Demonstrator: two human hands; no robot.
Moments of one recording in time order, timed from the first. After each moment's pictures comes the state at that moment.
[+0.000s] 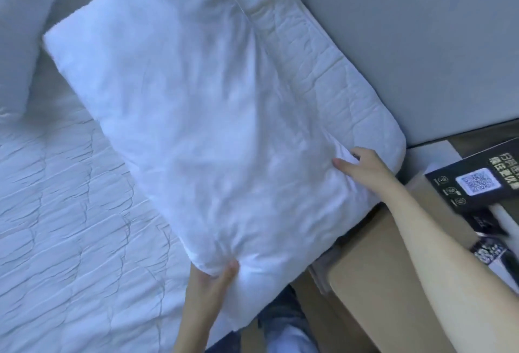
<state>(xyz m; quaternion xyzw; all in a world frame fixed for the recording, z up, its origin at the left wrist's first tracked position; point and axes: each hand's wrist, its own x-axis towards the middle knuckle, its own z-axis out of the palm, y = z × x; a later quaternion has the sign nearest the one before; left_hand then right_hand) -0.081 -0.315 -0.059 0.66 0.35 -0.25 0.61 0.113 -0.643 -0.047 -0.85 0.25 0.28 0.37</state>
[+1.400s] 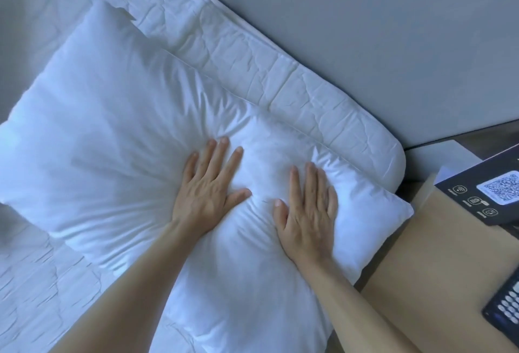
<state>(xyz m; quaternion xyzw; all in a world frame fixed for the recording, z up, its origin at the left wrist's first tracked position) 0.203 -0.389 -0.122 0.96 -0.26 -0.13 0.03 0.090 -0.581 -0.130 -0.98 0.15 0.02 0.10</state>
